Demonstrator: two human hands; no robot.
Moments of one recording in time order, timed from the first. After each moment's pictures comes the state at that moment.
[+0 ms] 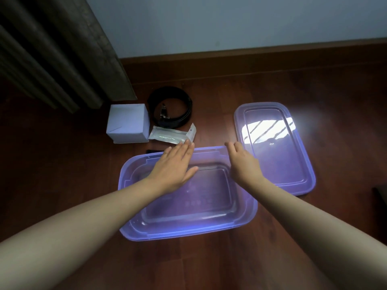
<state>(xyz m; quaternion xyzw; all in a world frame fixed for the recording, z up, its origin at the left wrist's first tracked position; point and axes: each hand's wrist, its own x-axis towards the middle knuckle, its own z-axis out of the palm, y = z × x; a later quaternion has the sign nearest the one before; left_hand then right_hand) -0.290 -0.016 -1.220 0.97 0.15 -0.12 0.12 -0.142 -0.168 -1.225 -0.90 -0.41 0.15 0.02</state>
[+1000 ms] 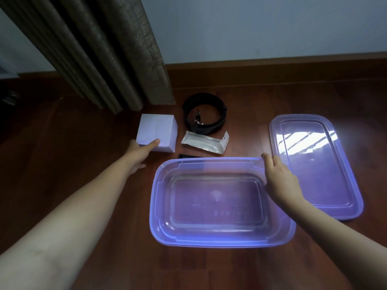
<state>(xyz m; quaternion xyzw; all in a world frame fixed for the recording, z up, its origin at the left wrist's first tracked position) -0.361 0.135 -1.245 0.55 0.63 0.10 0.54 -0.146 -0.171 -1.237 -0.91 -0.40 0.10 0.01</state>
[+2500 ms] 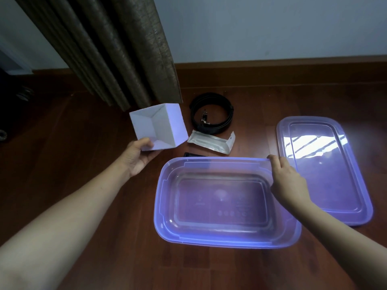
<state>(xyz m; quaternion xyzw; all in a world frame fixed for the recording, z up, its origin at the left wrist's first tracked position) -0.375 0.112 -1.209 0.36 0.47 0.25 0.77 -0.141 -0.172 -1.239 -0.91 -0.39 0.10 0.02</state>
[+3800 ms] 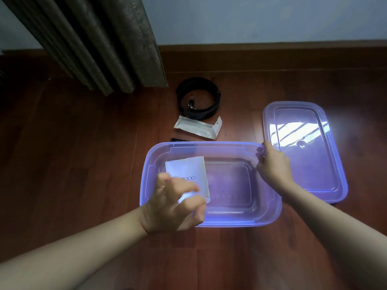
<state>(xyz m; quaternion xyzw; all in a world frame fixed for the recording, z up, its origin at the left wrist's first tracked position) -0.381 -0.055 -1.202 0.92 -0.02 0.39 0.06 -0.132 -0.175 -1.246 -0.93 -0.30 0.16 0.16</state>
